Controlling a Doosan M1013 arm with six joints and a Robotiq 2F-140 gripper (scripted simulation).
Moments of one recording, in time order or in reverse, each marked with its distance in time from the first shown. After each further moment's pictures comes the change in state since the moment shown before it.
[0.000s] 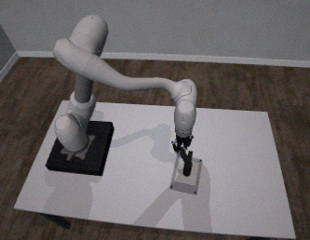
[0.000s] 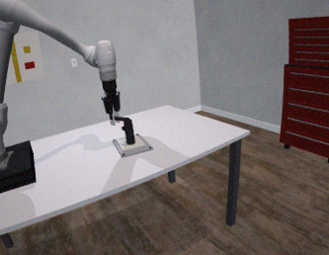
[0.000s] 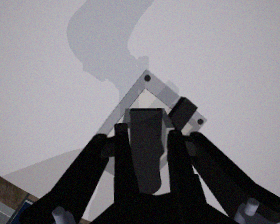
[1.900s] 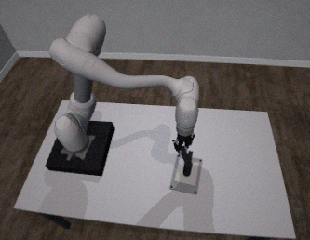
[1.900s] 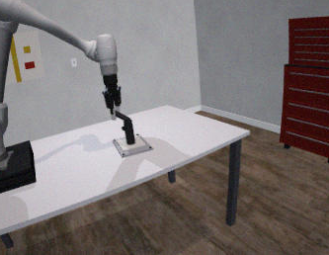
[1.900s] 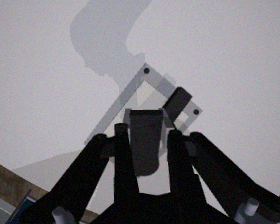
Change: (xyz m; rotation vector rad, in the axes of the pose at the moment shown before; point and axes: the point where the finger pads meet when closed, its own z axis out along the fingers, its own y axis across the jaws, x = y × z) arm -0.012 0.000 -0.031 0.000 0.000 0.000
